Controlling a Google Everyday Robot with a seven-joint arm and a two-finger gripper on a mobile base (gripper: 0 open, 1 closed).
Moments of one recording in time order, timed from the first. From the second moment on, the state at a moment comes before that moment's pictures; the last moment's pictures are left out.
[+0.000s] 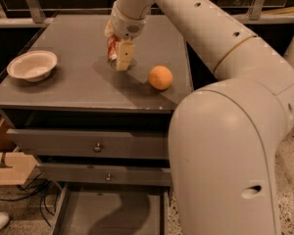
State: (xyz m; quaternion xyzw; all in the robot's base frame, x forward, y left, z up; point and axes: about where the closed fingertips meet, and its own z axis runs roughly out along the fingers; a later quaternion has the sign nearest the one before) arm 0.710 0.076 0.889 -0.80 0.55 0.04 0.22
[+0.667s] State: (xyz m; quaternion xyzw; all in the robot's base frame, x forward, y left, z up) arm 0.701 0.078 0.904 -0.80 0.55 0.03 0.23
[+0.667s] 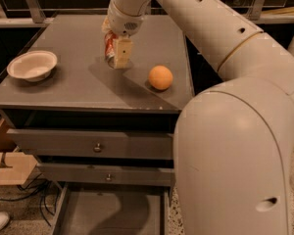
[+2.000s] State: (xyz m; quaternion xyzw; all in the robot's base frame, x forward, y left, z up) arm 0.623 0.093 0.918 -0.80 0.54 0.05 0.24
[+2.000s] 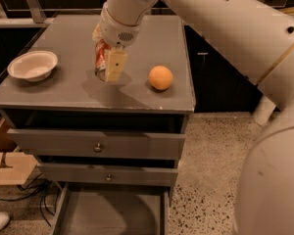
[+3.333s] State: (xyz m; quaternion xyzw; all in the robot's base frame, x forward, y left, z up) arm 0.532 0.088 0.887 -0.80 0.56 0.06 0.21
